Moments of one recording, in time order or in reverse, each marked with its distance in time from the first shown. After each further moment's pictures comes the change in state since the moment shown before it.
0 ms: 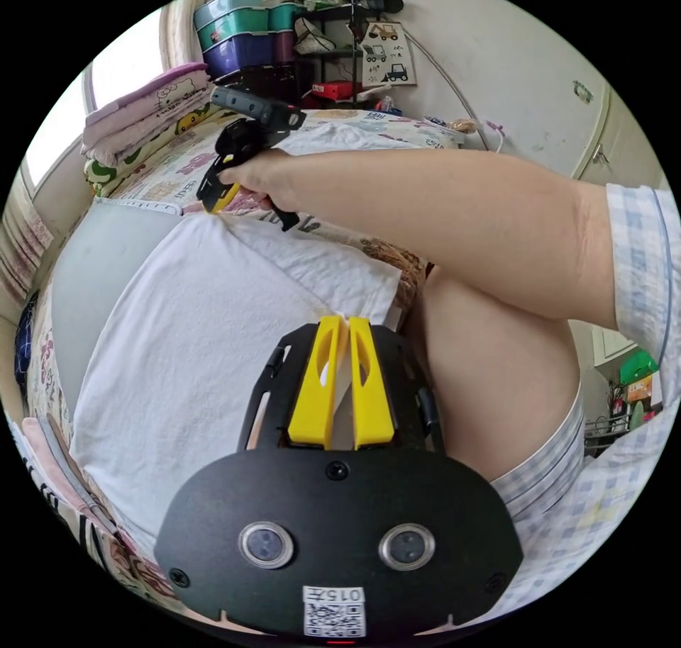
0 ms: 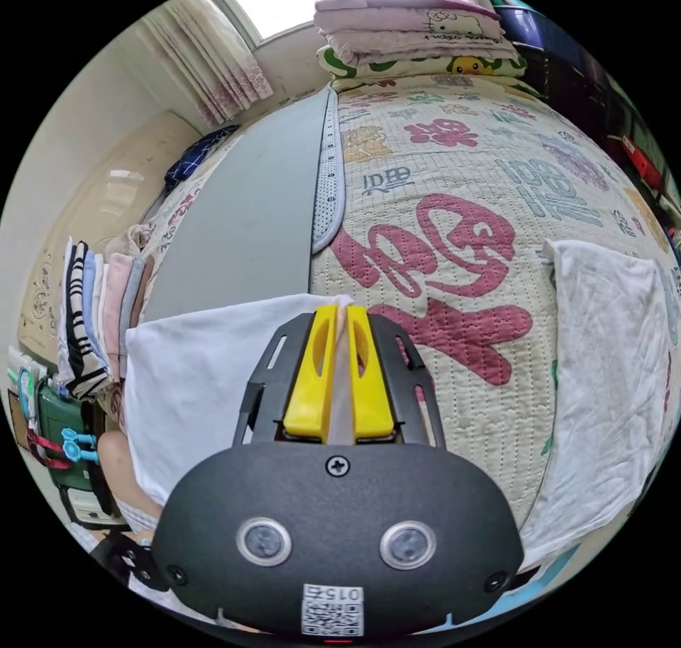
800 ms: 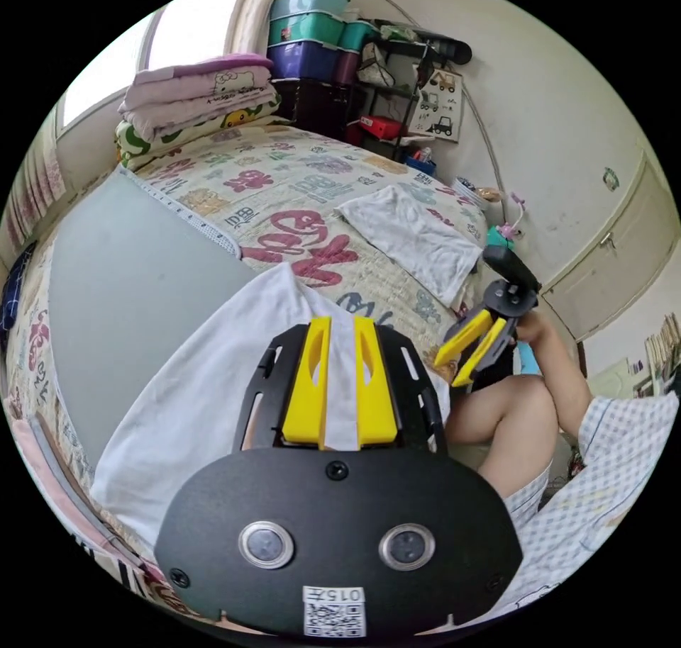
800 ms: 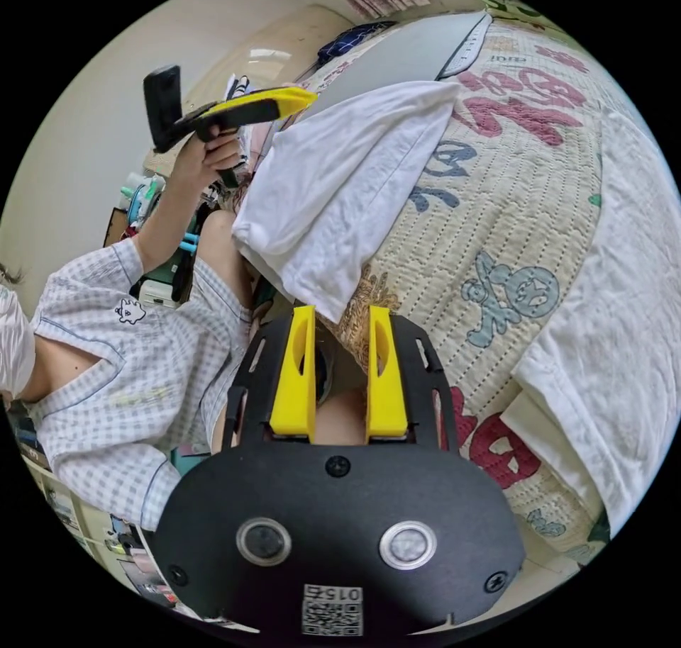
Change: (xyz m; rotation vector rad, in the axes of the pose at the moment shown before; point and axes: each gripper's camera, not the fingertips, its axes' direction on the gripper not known) left arm -0.208 -0.142 -0.030 0.072 0.083 -0.205; right arm 0.071 0.205 -0.168 -0.436 -0.493 -0.419
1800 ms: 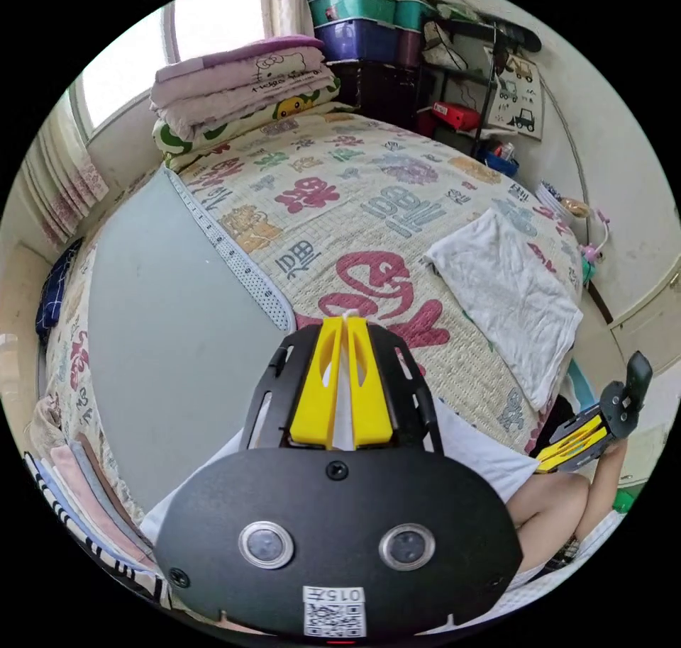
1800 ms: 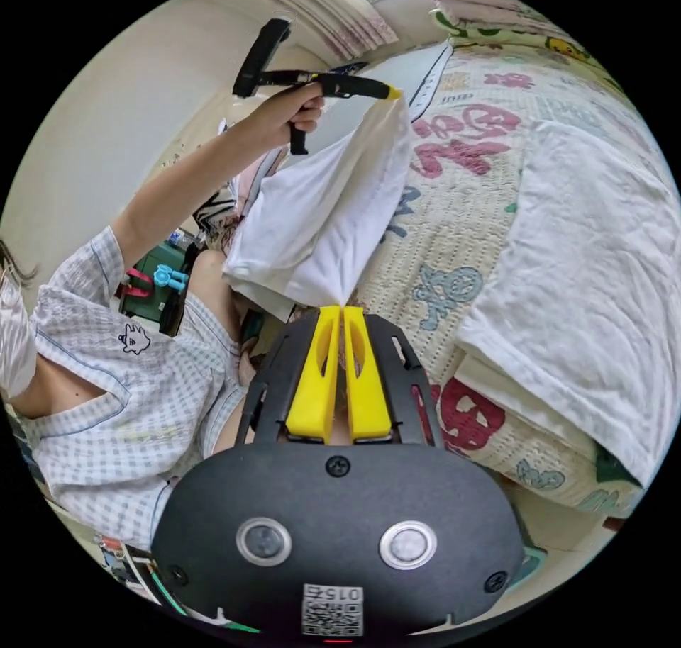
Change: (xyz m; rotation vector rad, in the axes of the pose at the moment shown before) left arm -0.087 -0.047 0.150 -0.030 -0.263 -0.104; right arm 0.062 0.056 0.035 0.236 0.091 0.061
